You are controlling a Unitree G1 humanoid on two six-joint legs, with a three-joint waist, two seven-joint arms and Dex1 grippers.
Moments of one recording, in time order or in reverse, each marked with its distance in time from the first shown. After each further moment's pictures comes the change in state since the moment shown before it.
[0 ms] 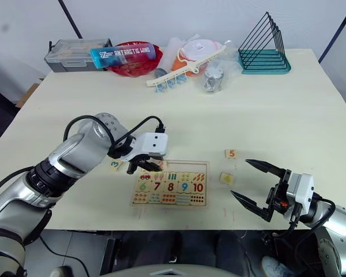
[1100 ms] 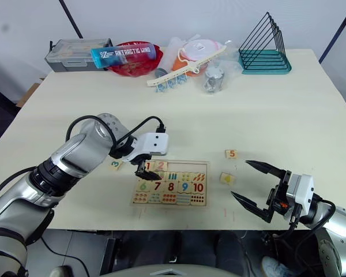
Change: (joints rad) left arm -0.016 -0.036 0.015 0.040 -0.028 0.009 -0.002; right arm 0.010 -0.001 0.000 0.000 -0.003 0.000 -0.001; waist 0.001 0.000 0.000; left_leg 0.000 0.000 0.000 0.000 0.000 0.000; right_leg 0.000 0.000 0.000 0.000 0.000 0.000
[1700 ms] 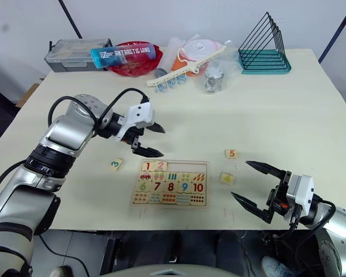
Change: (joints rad) left arm -0.012 -0.037 0.253 0.322 -0.179 -0.280 -0.026; right arm 0.000 0.000 0.000 0.000 0.000 -0.003 0.003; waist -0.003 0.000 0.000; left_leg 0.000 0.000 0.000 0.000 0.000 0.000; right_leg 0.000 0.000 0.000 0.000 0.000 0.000
